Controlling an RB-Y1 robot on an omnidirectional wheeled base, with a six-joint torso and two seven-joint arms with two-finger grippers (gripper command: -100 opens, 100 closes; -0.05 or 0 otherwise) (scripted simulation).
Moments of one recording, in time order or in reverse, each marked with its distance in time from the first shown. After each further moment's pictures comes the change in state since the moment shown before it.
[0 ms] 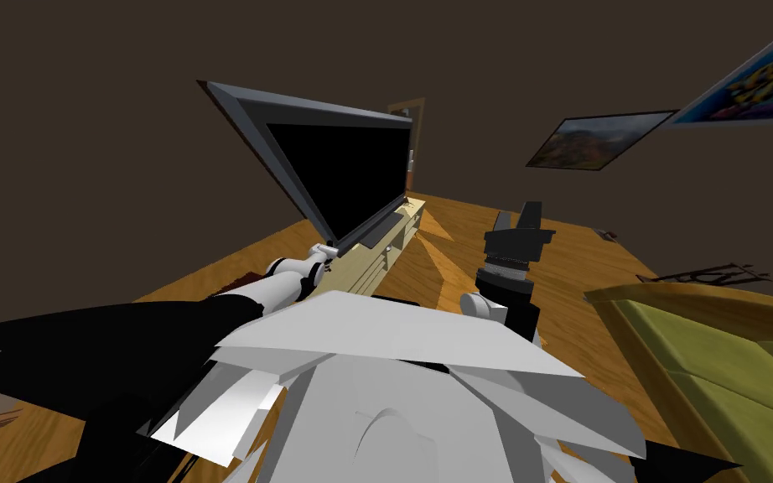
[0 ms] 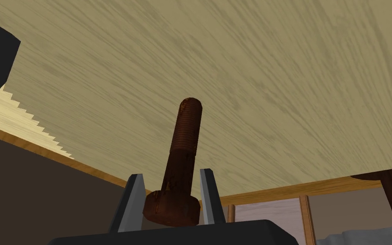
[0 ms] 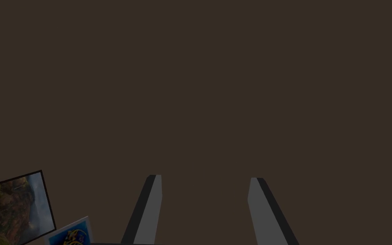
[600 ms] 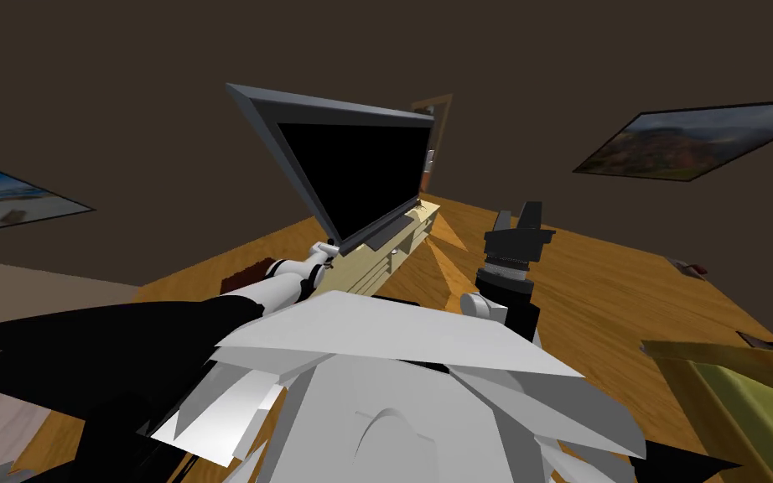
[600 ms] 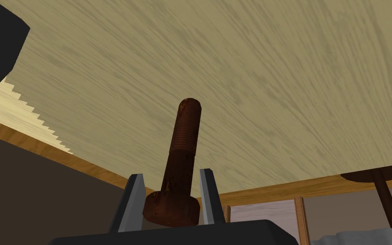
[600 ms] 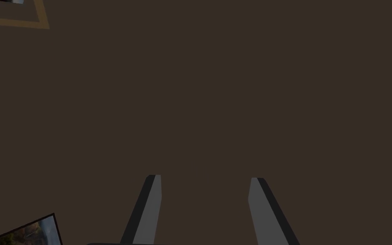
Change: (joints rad) left arm 0.019 -0.006 -0.018 -0.085 0.038 -0.001 -0.119; right arm 0.000 0.000 0.000 0.000 0.000 0.000 0.000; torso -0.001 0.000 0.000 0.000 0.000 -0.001
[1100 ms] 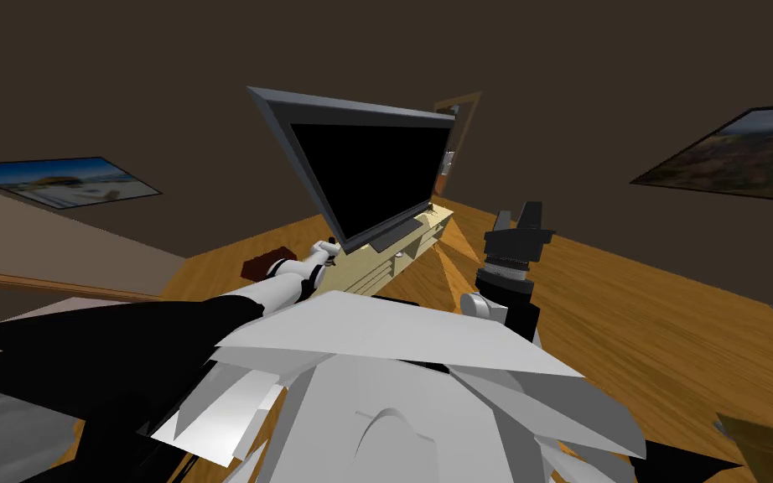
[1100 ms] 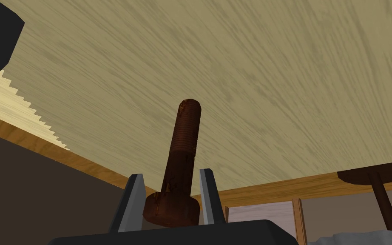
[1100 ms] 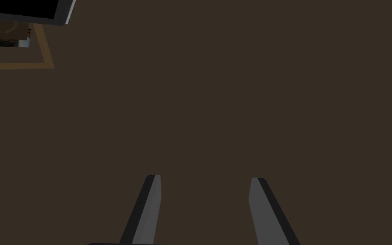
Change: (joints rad) left arm -0.003 -0.005 -0.024 -0.033 0.031 -0.029 -0.110; right arm 0.000 0.000 0.000 0.000 0.000 0.000 0.000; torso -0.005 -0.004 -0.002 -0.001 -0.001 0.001
